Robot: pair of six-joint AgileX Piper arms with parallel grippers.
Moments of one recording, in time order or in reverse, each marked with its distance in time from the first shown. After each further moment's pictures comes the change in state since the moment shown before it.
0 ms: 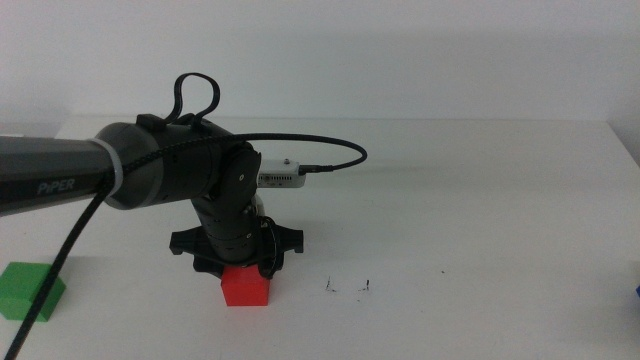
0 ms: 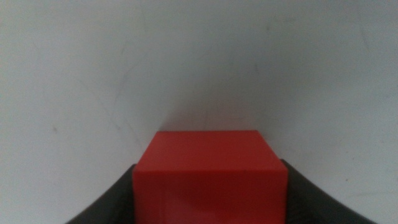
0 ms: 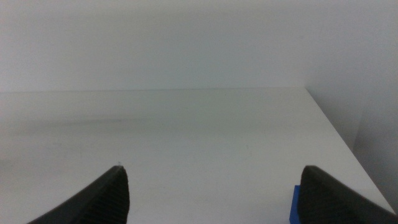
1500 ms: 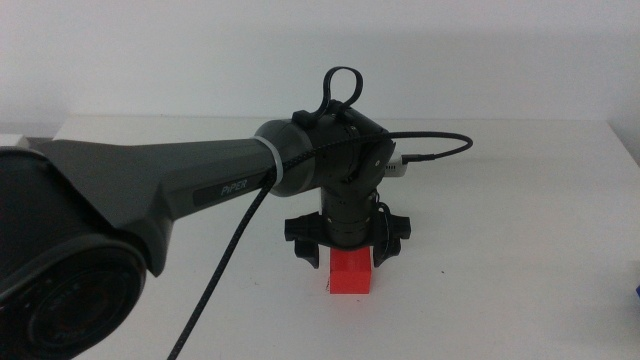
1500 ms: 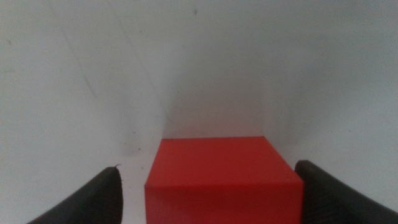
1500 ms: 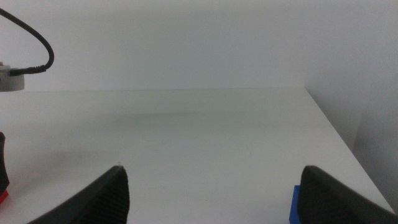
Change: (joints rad) left arm -0.211 0.293 -0.487 -0.019 0.210 -0.178; right arm 0.000 0.000 0.000 0.000 0.000 0.000
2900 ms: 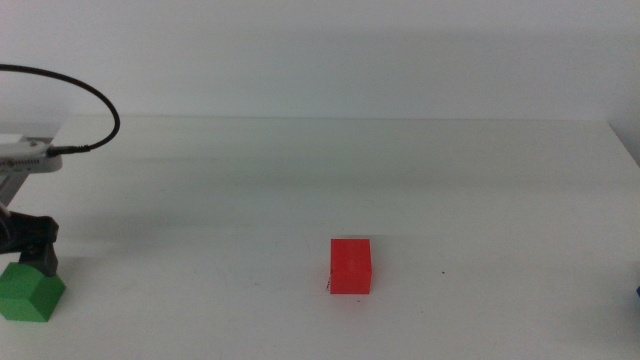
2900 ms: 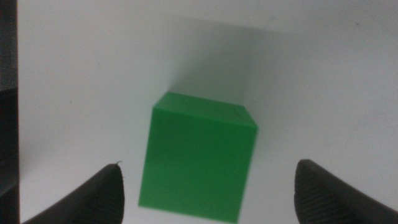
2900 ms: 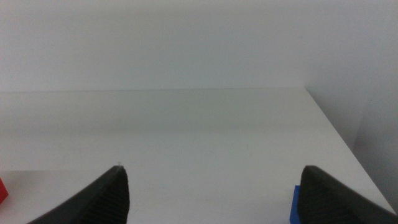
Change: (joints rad) left arm 1.021 -0.531 0.645 -0.137 -0.122 0.952; right arm 0.000 0.000 0.000 0.000 0.000 0.000
